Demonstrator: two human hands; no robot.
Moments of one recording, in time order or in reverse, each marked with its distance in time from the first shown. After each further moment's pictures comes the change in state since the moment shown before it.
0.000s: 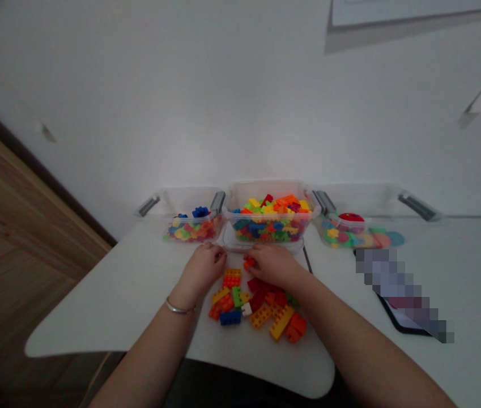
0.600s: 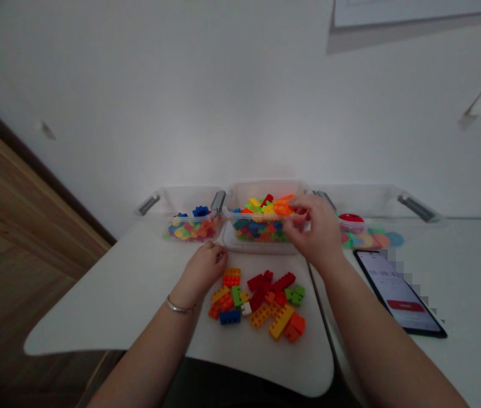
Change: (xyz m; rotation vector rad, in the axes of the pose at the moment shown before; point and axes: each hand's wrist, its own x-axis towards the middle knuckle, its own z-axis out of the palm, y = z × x) left_hand -0.001 0.001 -0.001 -0.032 -0.027 0.006; right_hand -0.025 0.039 -0.052 0.013 1.130 -0.030
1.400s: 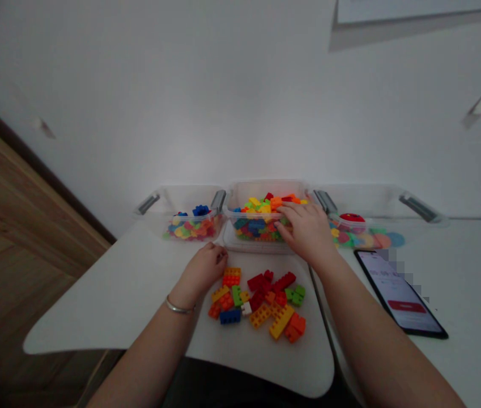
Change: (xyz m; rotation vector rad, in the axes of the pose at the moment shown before) left_hand -0.002 0.003 -0.002 -0.018 -0.036 0.025; right_hand -0.008 0.015 0.013 -0.351 -0.500 -0.007
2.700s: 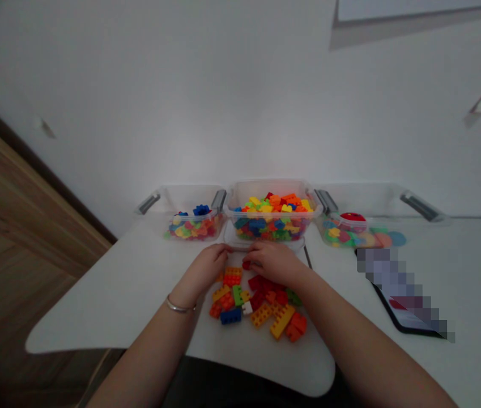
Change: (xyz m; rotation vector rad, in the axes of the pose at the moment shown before) left_hand 0.006 -0.002 0.003 -0.316 -0.009 0.016; right_hand -0.013 -0.056 0.023 0.357 -0.602 -0.283
